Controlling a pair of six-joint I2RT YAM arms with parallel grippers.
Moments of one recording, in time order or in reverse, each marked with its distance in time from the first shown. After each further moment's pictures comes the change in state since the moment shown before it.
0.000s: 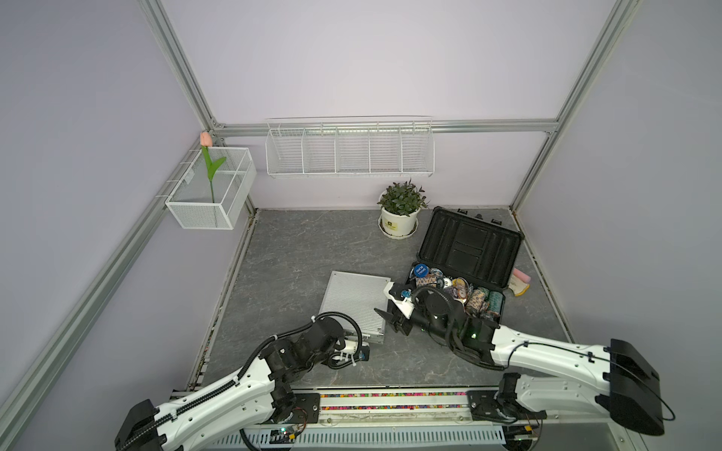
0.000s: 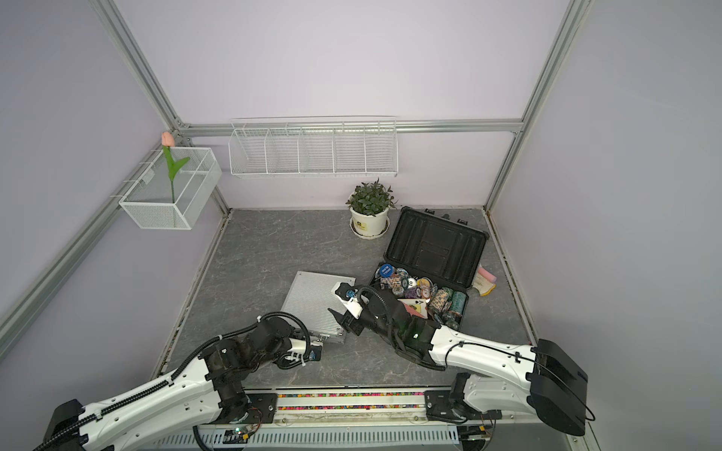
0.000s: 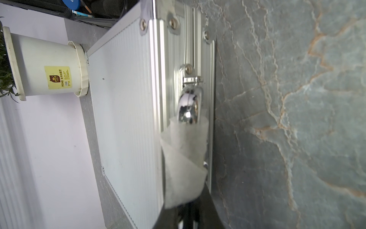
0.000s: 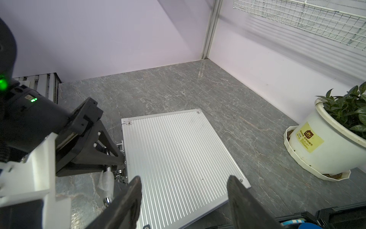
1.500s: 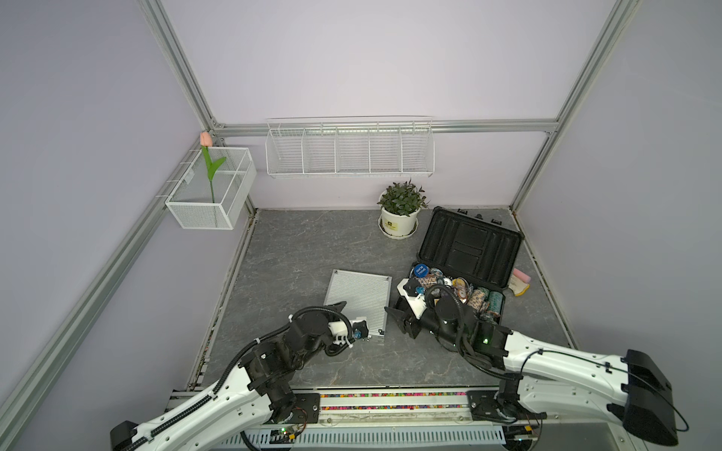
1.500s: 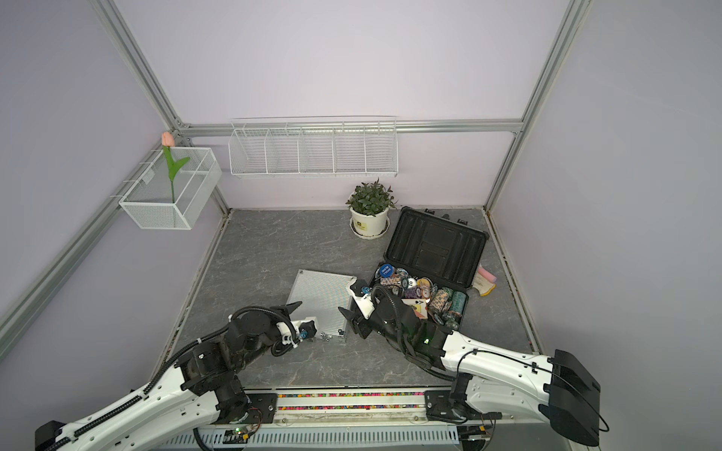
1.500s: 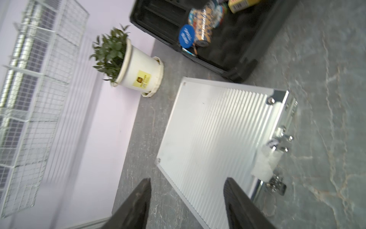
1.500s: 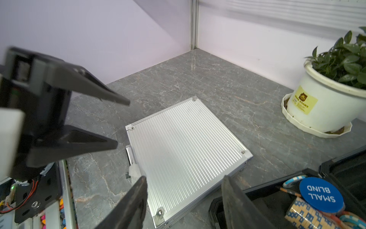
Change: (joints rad) left arm 0.005 -0.163 0.115 0.113 -0.058 -0.230; right arm 0.008 -0.108 -0.043 -0.109 0.069 0.240
